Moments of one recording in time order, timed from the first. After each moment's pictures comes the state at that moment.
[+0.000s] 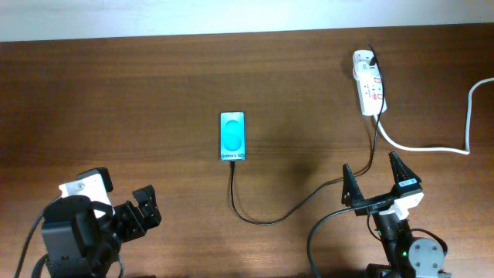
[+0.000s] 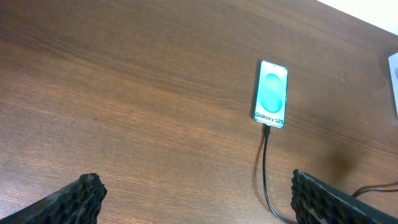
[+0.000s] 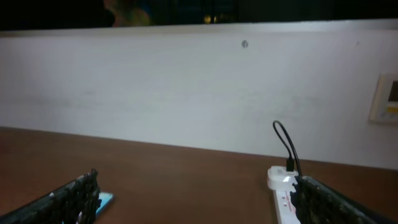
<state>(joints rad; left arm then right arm) 0.08 0.63 1.02 -1.16 0.08 -0.30 -0.14 0.02 0.06 0.13 -0.36 0.07</state>
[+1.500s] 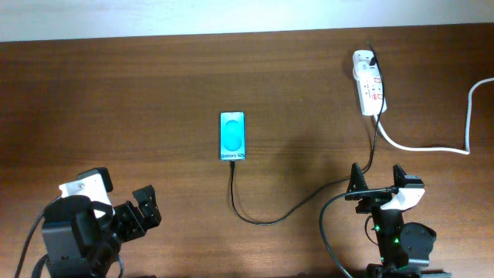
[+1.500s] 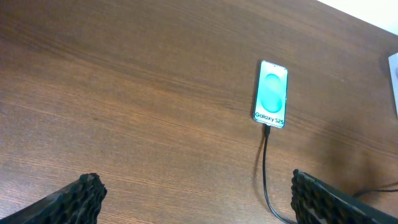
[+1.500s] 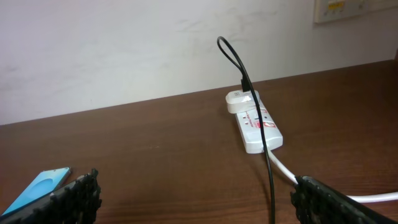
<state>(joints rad) 0.08 0.63 1.02 -1.16 0.08 -0.30 -0.14 0.01 0.01 -0.06 -0.14 0.18</state>
